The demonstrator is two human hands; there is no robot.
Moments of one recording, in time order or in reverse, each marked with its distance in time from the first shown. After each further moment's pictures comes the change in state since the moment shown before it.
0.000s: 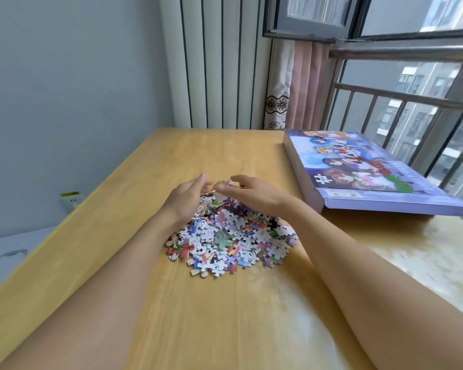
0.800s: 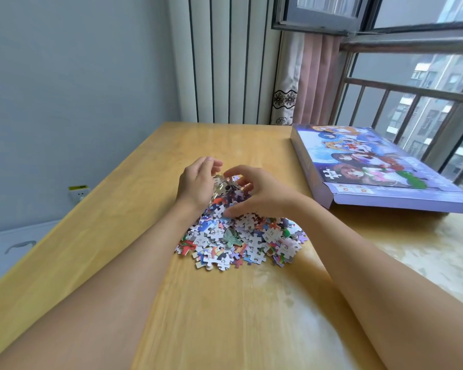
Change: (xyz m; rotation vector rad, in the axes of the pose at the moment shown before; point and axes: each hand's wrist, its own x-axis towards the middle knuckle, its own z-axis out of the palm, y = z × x) left_hand 0.010 0.012 0.020 -0.224 0.324 0.165; right_hand -0.012 0.000 0.003 0.032 0.062 -0.225
